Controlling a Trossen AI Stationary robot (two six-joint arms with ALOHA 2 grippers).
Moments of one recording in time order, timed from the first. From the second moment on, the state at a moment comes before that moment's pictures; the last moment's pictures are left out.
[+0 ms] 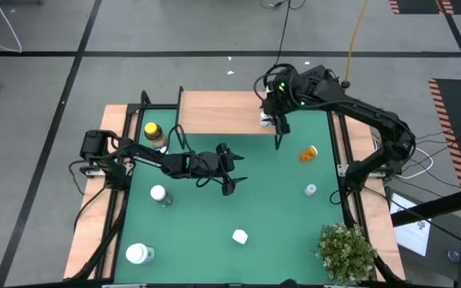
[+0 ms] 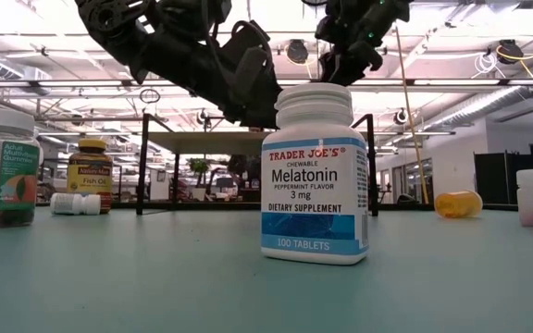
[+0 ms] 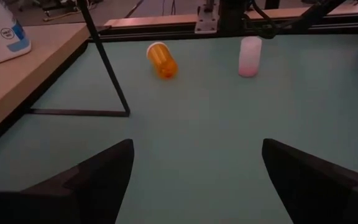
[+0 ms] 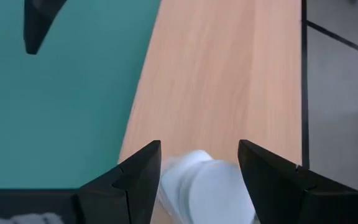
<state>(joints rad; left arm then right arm) -0.01 1.73 0.88 0.46 -0.17 0.06 -0.58 1.52 1.43 -0.78 -0.21 -0.78</state>
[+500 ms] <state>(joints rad) -0.01 1.73 0.88 0.41 -0.17 0.02 -0.62 1.52 1.43 -0.81 -0.21 -0.69</state>
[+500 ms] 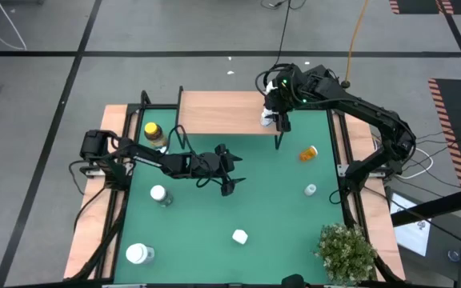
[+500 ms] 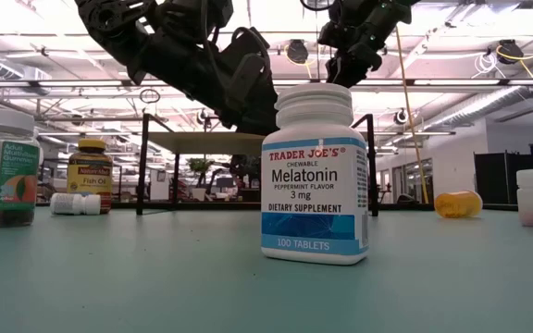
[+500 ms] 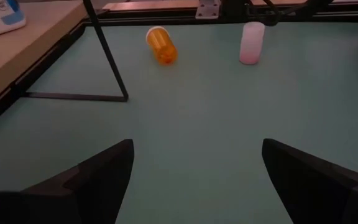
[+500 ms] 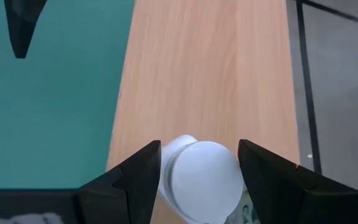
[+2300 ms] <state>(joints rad) -0.01 1.73 0.88 0.42 -0.18 0.02 -0.62 1.44 1.43 -0.82 -0.06 -0.30</state>
